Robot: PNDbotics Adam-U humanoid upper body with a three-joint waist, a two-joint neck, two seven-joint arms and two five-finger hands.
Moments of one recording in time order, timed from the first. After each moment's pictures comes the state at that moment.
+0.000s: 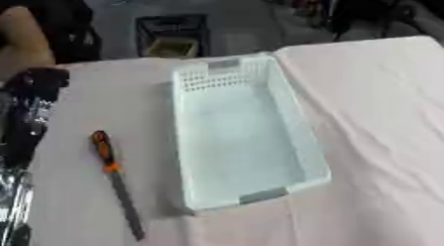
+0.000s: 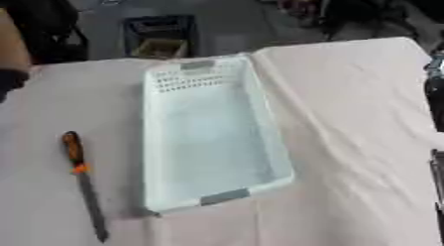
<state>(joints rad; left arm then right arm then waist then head) -0.10 0.28 0.15 -1.81 -0.04 -0.21 0.00 -0.17 -0.39 -0.17 -1.89 0.29 -0.09 -0.31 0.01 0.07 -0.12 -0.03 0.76</state>
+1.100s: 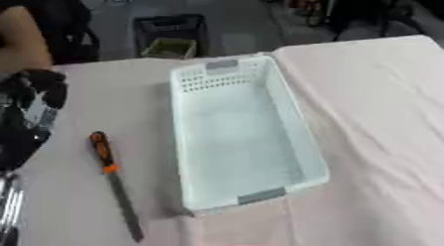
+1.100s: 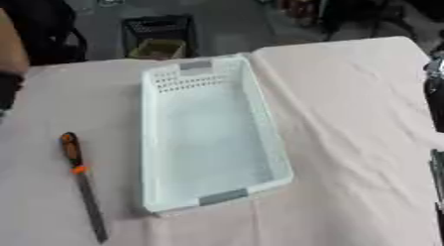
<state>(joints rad) -0.01 0.48 0.15 -1.91 -0.42 -0.21 -0.03 -0.17 -0.39 -0.17 -1.88 0.29 -0.10 -0.31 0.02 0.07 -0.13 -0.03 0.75</state>
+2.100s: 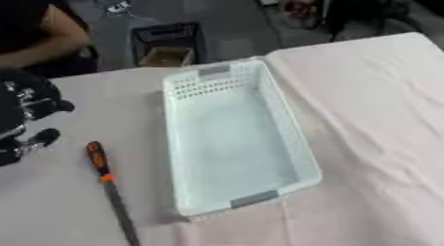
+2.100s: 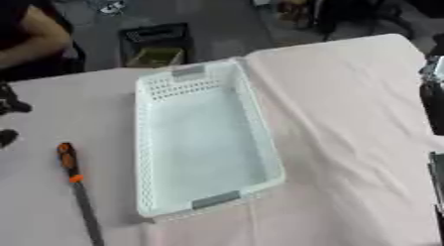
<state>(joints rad) -0.08 1.05 -0.07 -1.92 -1.14 -0.34 0.01 -0.17 -0.40 -0.16 -1.87 0.29 -0.11 -0.30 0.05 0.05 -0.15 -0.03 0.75</state>
